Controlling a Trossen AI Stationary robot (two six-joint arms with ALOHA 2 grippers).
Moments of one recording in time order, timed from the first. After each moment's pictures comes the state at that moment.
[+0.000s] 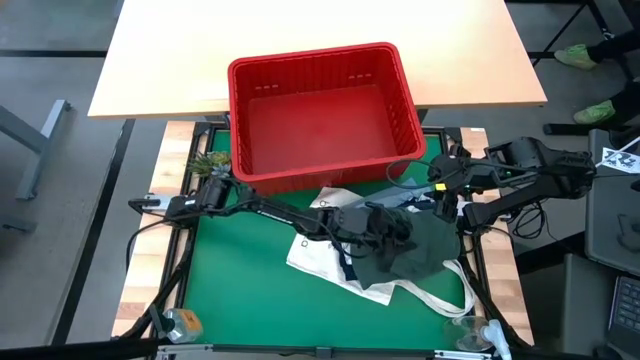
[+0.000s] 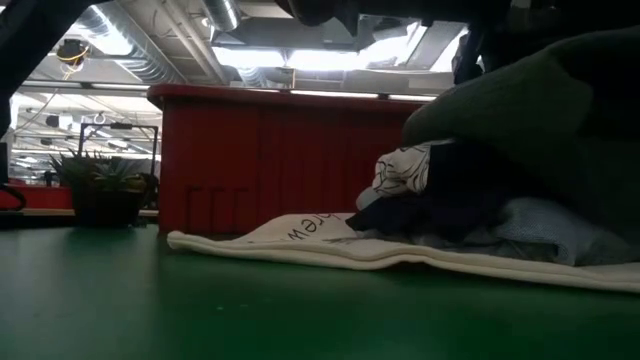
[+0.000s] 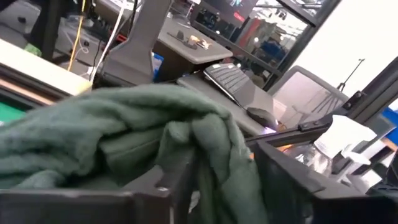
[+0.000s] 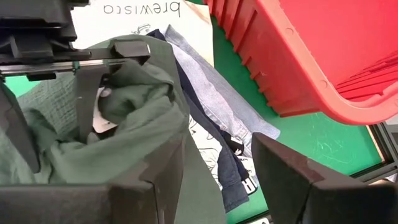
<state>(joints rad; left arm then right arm) -0.15 2.27 1.78 0.41 -0.10 -0.53 0.16 1.13 1.55 -1.55 0.25 0.44</state>
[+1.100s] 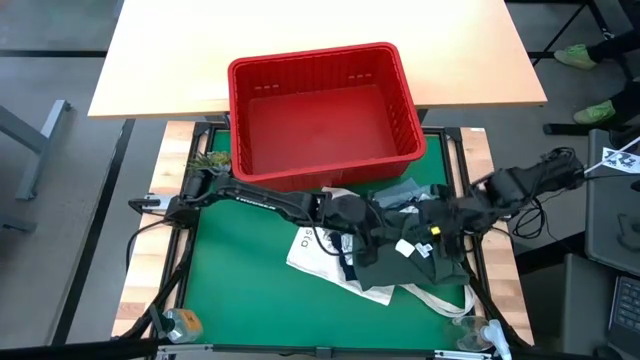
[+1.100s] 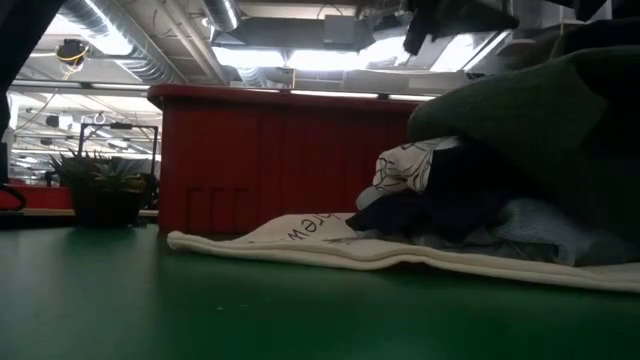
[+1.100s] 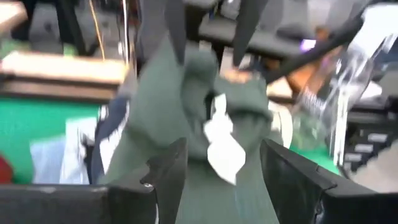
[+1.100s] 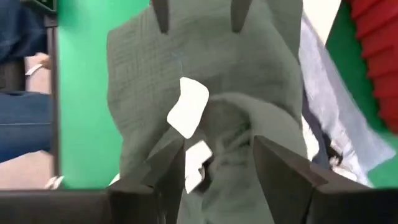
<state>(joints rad) -0.13 2.09 1.78 -0.06 -0.07 -0.16 0.43 1.13 1.34 -1.36 0.07 0.46</state>
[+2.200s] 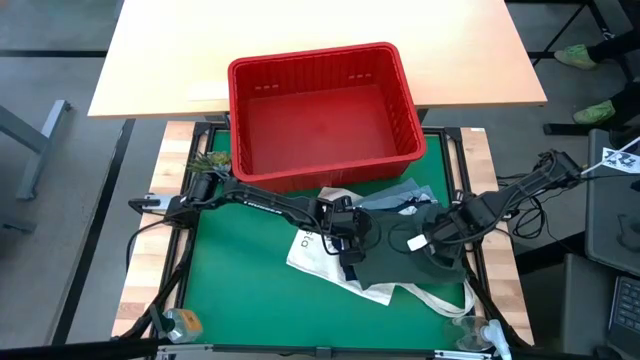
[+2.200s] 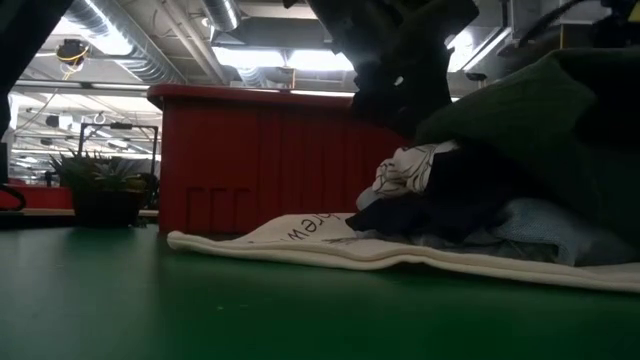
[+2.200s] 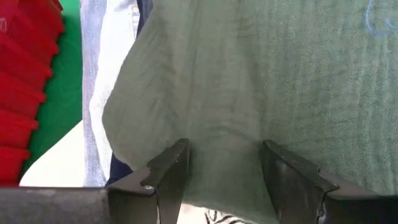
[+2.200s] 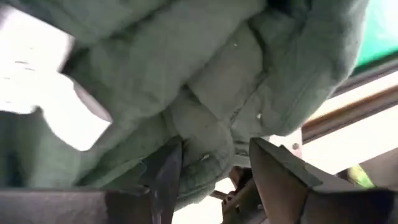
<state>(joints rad) -0.13 2.15 1.78 -0.54 -0.23 -0.26 0.50 1.12 0.95 -1.58 0.06 0.83</state>
